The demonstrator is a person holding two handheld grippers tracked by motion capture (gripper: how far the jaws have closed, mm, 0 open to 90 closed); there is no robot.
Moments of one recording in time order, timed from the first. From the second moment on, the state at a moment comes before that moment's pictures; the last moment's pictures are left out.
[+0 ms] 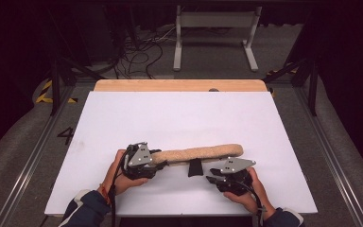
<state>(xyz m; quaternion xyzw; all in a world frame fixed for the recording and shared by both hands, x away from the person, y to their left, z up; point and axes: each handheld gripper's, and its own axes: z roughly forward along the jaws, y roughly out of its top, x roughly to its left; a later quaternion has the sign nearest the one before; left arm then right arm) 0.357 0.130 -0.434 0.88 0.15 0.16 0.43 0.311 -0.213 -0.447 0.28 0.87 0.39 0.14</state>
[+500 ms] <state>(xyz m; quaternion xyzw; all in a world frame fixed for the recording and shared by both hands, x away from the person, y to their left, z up) 0.343 0.166 -0.444 0.88 0.19 0.14 0.42 0.301 -0.248 -0.439 0.32 0.85 0.38 0.17</state>
